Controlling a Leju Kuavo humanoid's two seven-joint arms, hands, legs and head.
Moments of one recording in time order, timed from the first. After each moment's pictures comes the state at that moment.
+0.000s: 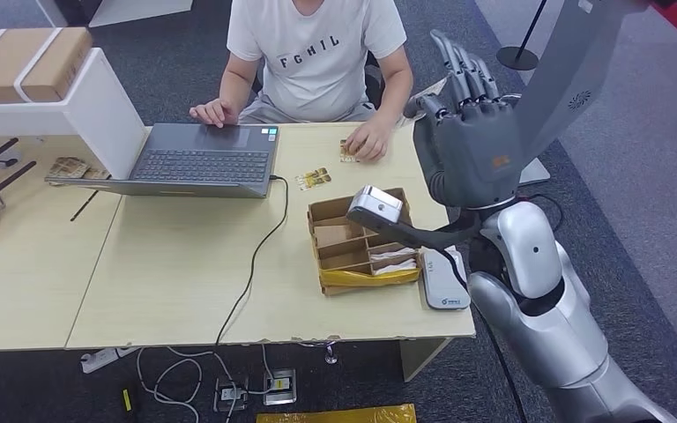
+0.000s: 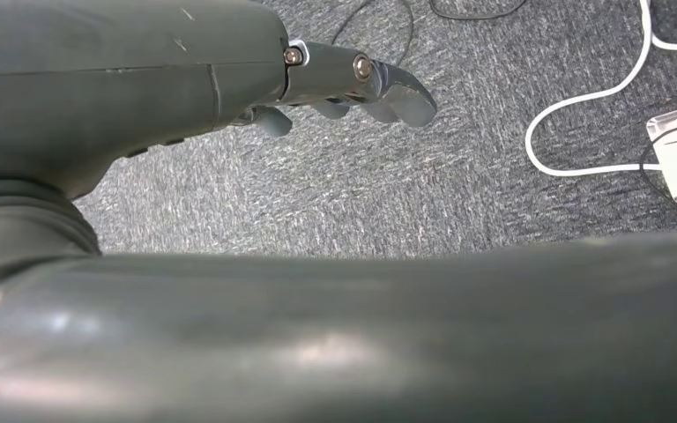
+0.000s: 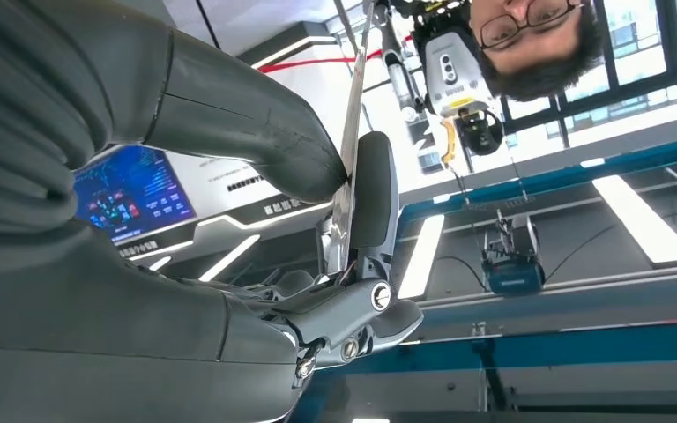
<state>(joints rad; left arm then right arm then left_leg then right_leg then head) -0.15 0.20 -1.33 -0.17 1.20 0.18 -0.01 -0.60 -0.18 0.64 -1.65 1.27 -0.14 0.23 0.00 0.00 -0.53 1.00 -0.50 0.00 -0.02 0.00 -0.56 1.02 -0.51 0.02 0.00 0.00</state>
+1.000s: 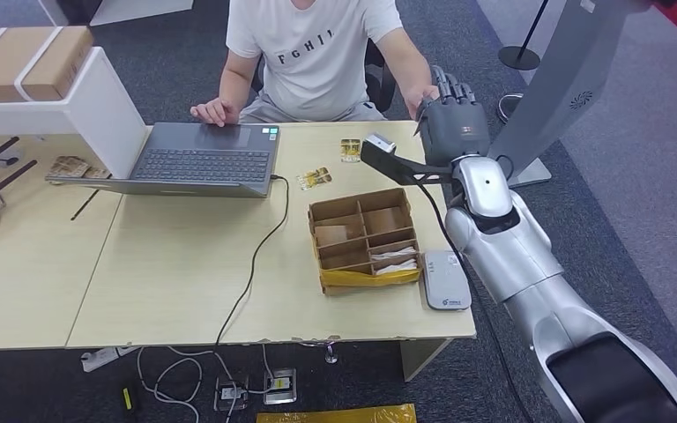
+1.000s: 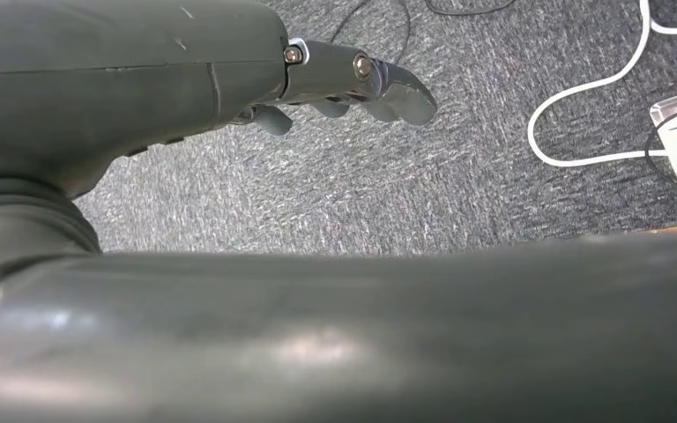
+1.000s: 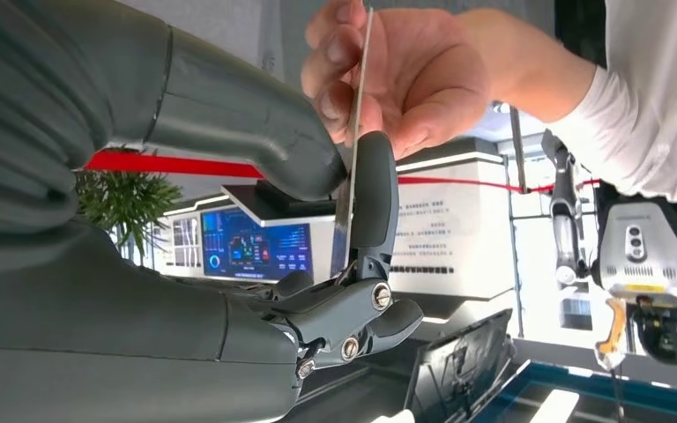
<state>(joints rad) -0.15 0.20 -1.36 -0.17 1.18 0.16 0.00 -0.87 -0.06 0.66 -0.84 1.24 -0.17 0.27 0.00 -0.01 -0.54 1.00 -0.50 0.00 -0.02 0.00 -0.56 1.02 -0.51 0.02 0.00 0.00</state>
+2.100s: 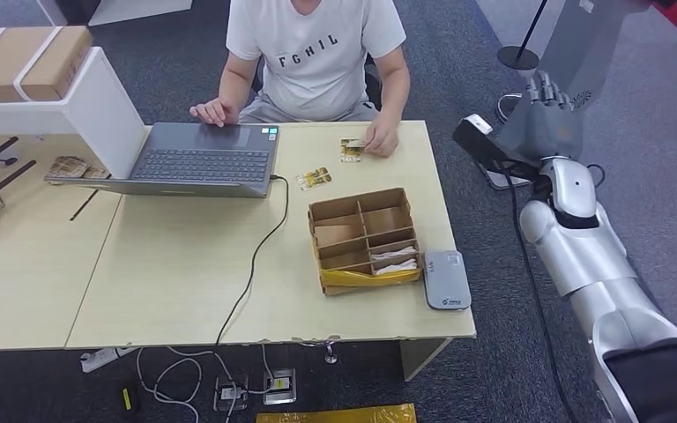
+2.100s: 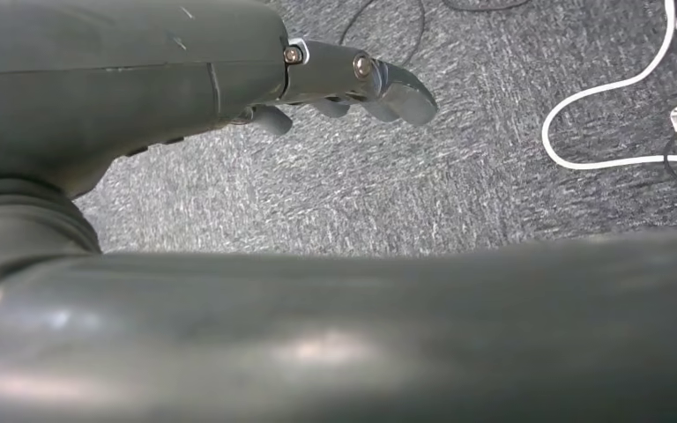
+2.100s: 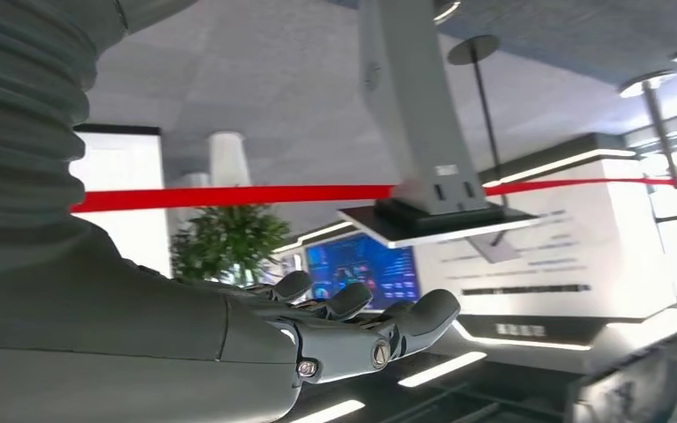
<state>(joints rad) -0.15 0.20 -1.36 -0.17 1.22 0.17 0.00 -0.86 -0.27 0.53 -0.75 1.04 -0.25 0.24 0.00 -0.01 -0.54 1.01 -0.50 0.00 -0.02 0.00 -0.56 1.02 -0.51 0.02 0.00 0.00</state>
